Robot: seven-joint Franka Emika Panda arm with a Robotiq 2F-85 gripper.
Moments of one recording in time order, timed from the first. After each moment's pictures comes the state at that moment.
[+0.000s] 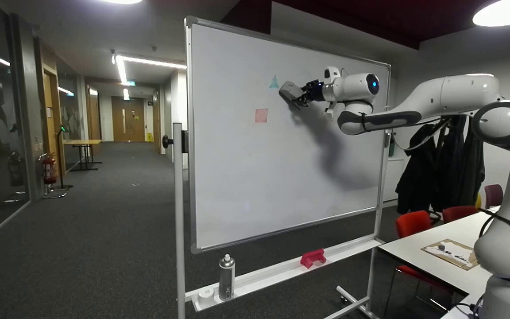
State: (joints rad) arm -0.25 -0.02 0.41 -1.63 -0.88 3.18 -0.02
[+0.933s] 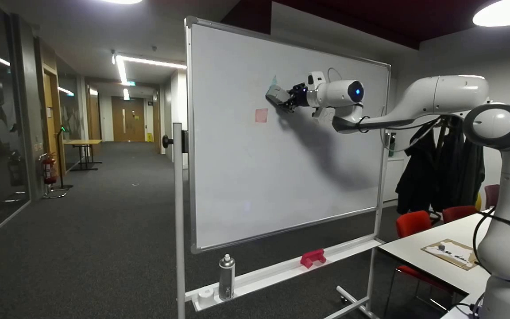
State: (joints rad) arm -0.16 0.07 0.46 -1.49 -1.51 3.01 0.49
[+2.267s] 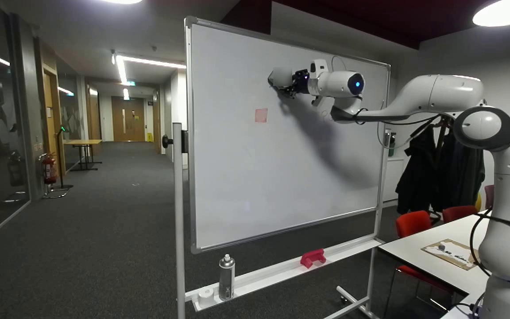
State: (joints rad) arm -0.13 0.14 0.44 -1.31 -1.57 3.01 0.50
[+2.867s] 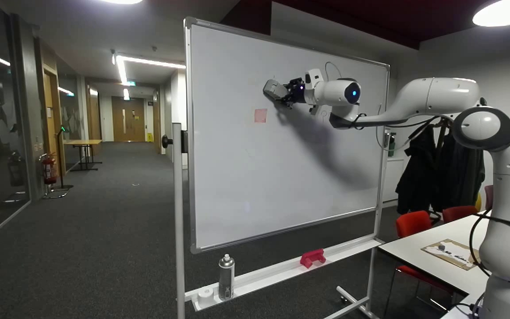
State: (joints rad) arm -0.12 0.15 0.44 -1.36 -1.68 3.03 0.49
